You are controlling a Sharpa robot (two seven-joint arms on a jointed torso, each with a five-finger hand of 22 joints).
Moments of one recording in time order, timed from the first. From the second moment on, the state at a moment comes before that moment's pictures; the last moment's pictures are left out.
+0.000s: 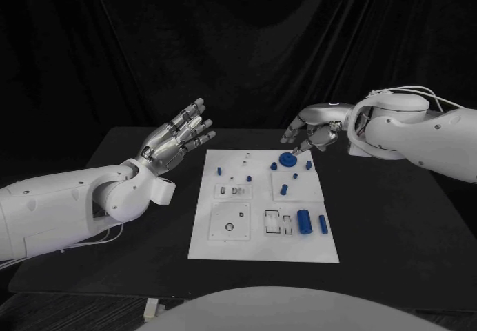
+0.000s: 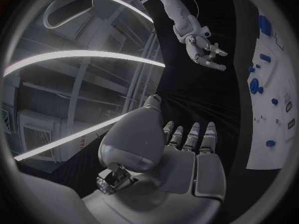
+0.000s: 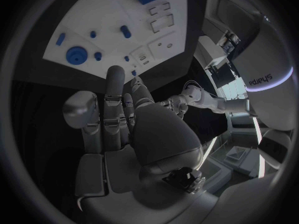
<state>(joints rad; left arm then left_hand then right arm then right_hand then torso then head) 1.18 -0.98 -0.21 1.58 0.00 0.03 0.68 1.37 0.23 -0.22 0.29 0.57 0.13 -0.09 0.02 0.02 0.01 -0.03 0.03 0.01 0.08 0.14 0.09 0.02 0.17 0.07 0.24 0.05 0.02 1.43 -0.74 -0.21 1.36 -1.45 0.00 0.15 1.48 0.12 -0.21 0.00 0.20 0.82 0.04 0.09 0.07 0.87 0.07 0.20 0.06 1.47 -0.04 0.80 0.50 0.12 1.40 0.05 1.22 0.96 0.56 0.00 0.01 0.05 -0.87</state>
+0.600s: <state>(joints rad) 1.18 -0.97 -0.21 1.53 -0.02 0.04 0.68 1.39 0.24 -0.20 0.28 0.61 0.13 -0.06 0.02 0.02 0.01 -0.03 0.03 0.01 0.07 0.14 0.09 0.02 0.17 0.07 0.25 0.05 0.02 1.38 -0.64 -0.21 1.24 -1.71 -0.18 0.13 1.47 0.08 -0.15 0.02 0.18 0.87 0.06 0.09 0.07 0.98 0.06 0.13 0.06 1.46 -0.05 1.05 0.73 0.12 1.41 0.05 1.24 0.97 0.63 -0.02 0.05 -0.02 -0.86</state>
